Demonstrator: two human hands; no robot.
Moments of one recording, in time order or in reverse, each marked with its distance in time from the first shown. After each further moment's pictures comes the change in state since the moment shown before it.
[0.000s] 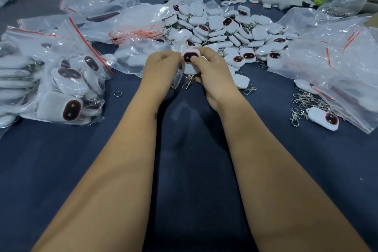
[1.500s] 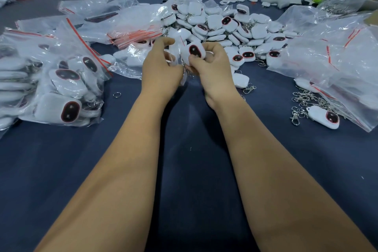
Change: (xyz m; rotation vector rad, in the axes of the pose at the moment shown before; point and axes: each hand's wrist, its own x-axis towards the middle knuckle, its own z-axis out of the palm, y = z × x) left_hand 0.008 -0.015 0.004 0.215 0.123 0.187; right_hand -0.003 -0.004 0.004 0.186 0.119 -0.053
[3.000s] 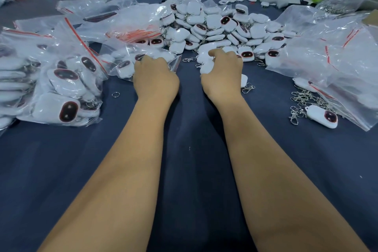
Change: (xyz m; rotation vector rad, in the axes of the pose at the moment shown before) left_hand 0.000 -0.002 -0.001 0.826 -0.012 -0.018; right_hand 0.009 0.003 -0.025 -1.124 0.124 -0.145
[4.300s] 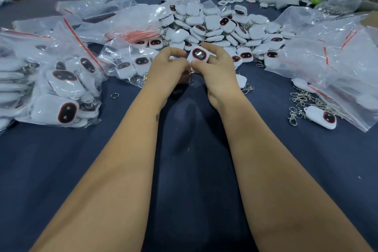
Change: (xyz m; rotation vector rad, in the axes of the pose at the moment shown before) left_hand 0.001 0.013 -0.003 -1.153 -0.261 -0.132; right_hand -0.004 -0.014 0.002 1.053 -0.126 0.207
